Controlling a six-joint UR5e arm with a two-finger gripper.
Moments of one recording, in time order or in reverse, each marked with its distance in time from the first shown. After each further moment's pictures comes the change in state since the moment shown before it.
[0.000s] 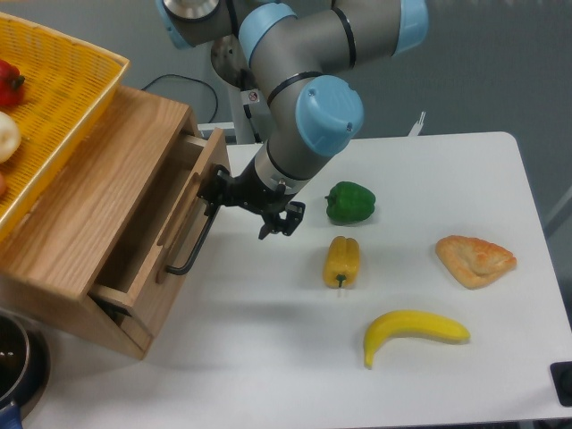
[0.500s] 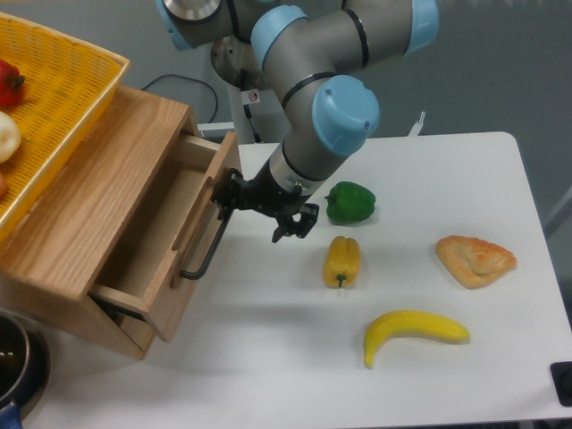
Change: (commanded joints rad) arm 0.031 -0.017 0.014 0.005 0.000 0.002
